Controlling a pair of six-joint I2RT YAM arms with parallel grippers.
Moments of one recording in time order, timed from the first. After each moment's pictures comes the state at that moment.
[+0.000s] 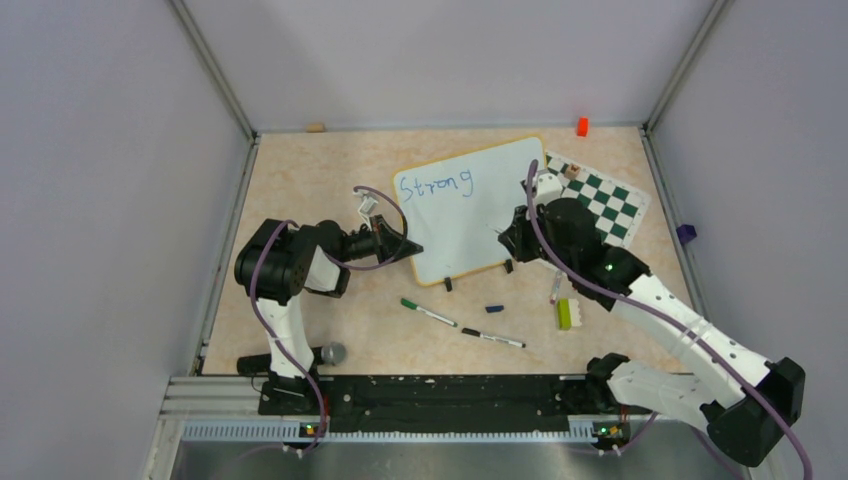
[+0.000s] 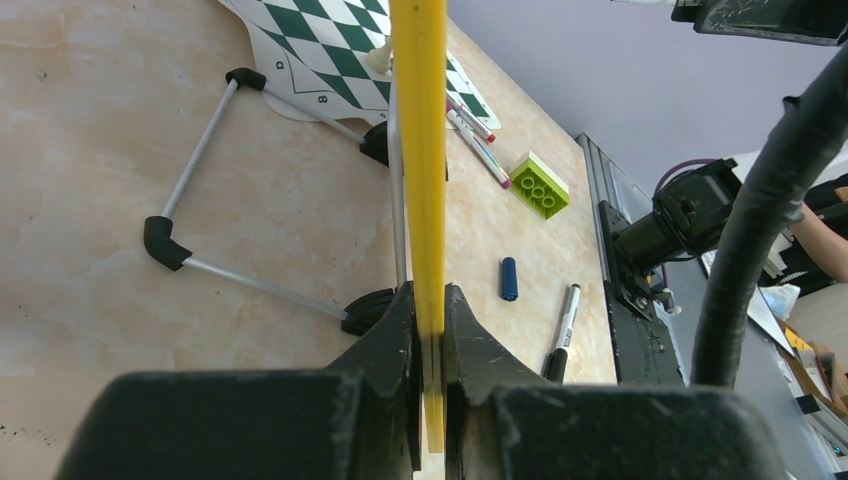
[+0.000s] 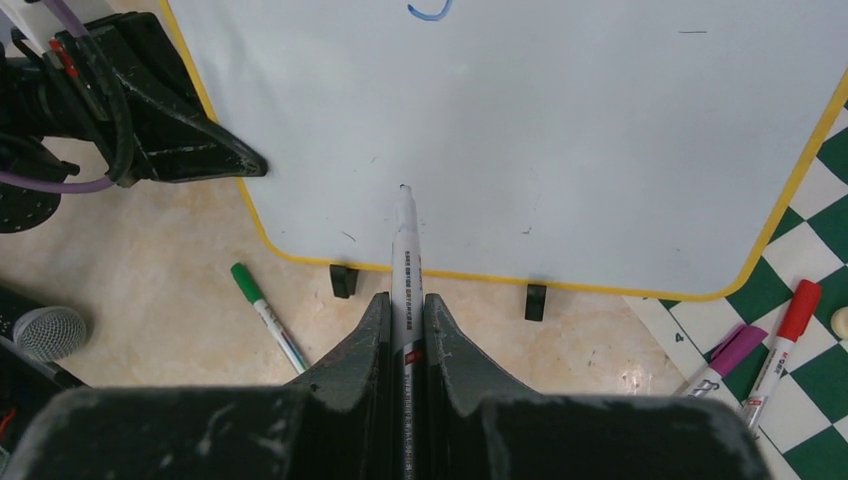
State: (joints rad) left arm -0.21 1.98 0.56 1.53 1.10 -0.75; right arm 0.65 0.99 0.89 -0.37 0.08 0.28
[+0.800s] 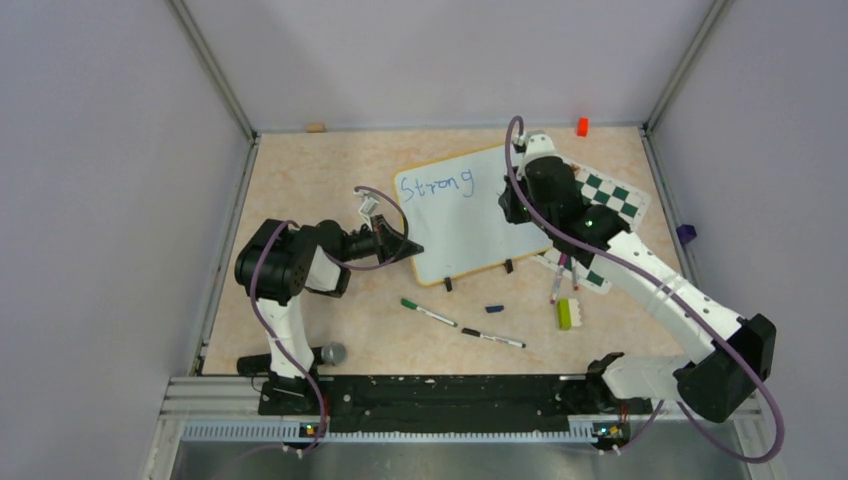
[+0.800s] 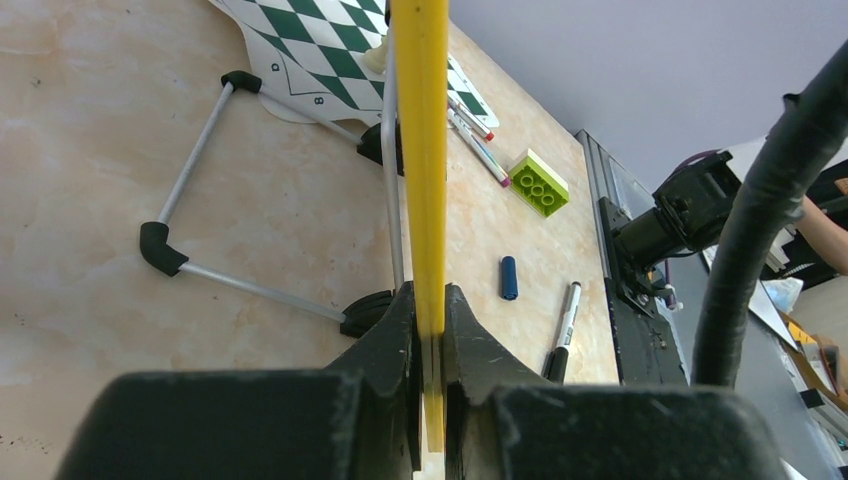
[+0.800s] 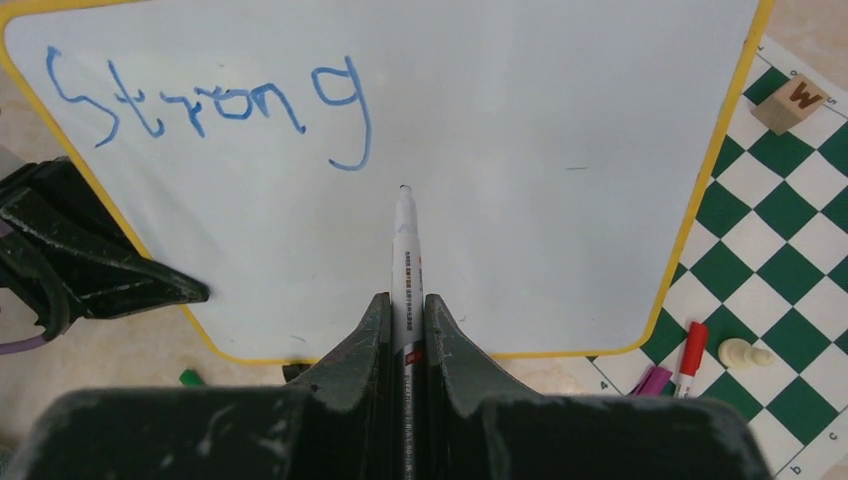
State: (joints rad) left arm -0.22 1.98 0.56 1.53 1.11 -0.74; right arm 0.64 1.23 1.17 -0.44 0.25 0.27
